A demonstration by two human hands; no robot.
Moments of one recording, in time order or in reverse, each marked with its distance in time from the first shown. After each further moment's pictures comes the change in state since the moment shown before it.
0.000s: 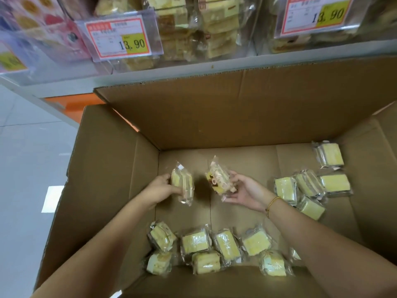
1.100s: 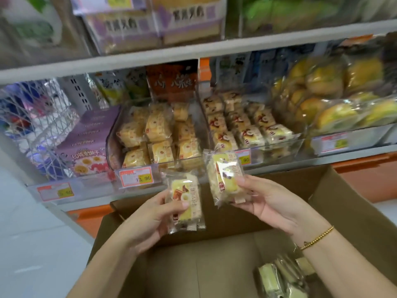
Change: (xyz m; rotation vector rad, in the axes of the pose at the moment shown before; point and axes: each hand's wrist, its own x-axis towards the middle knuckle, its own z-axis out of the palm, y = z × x) left_hand -0.205 0.217 -0.010 -0.466 -0.302 0.491; right_hand -0.249 -0.162 0.142 -0.141 -0.084 -0.603
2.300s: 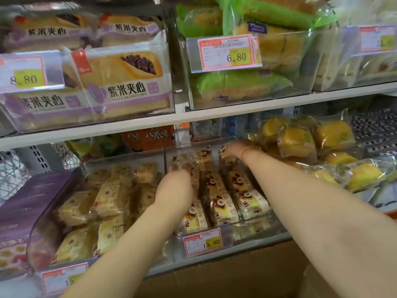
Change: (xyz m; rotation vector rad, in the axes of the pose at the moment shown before) left_hand 0.184 0.117 0.117 1.537 0.547 0.438; right_hand 0.217 -0.219 -0.071 -1.491 0.671 -0.197
